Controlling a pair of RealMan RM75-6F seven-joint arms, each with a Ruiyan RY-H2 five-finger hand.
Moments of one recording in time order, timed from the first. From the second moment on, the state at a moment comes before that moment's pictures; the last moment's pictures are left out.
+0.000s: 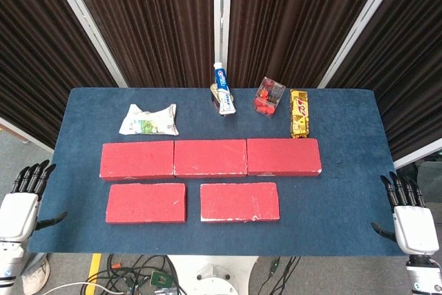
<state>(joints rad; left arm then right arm) -0.07 -1.19 -0.01 -1.51 1.57 1.54 -0.07 0.01 -1.20 0.03 -1.51 -1.54 1.54 -0.09</state>
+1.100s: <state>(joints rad) -0.17 -1.20 0.10 -1.72 1.65 1.27 -0.14 0.02 -1.16 0.05 -1.56 -1.55 1.55 -0.08</state>
